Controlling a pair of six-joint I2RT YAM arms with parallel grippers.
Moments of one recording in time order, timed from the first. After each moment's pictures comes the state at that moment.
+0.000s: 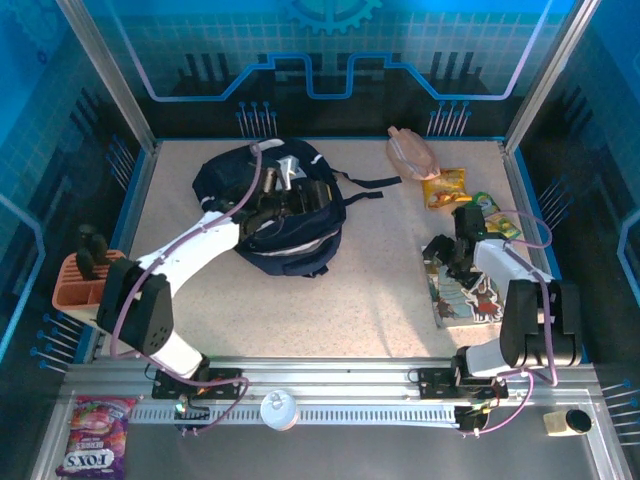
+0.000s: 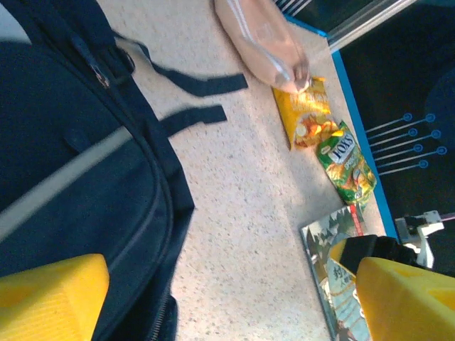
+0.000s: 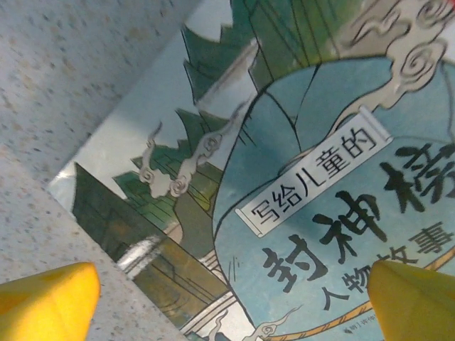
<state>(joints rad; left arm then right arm) -0.43 1.59 1.18 -0.19 0.31 -0.66 -0.04 1.44 0.76 -0.58 -0.01 0.72</state>
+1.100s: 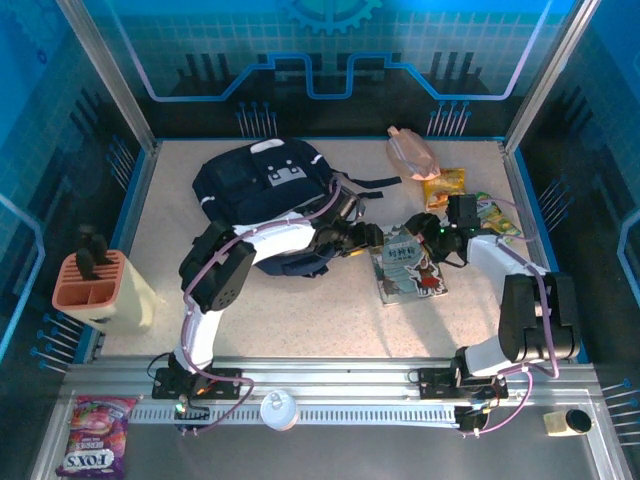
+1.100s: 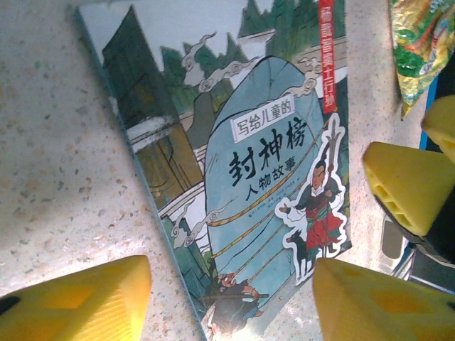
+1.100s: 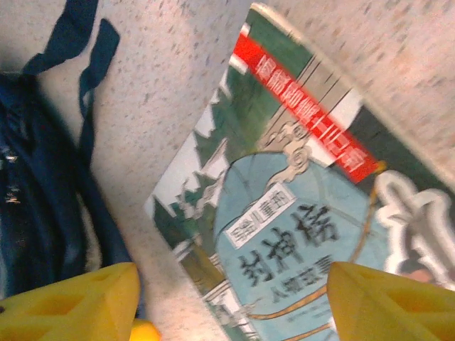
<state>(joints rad) -0.70 2.07 1.46 -0.28 0.41 -0.91 0.02 1.47 0.81 -0.30 -0.33 0.87</state>
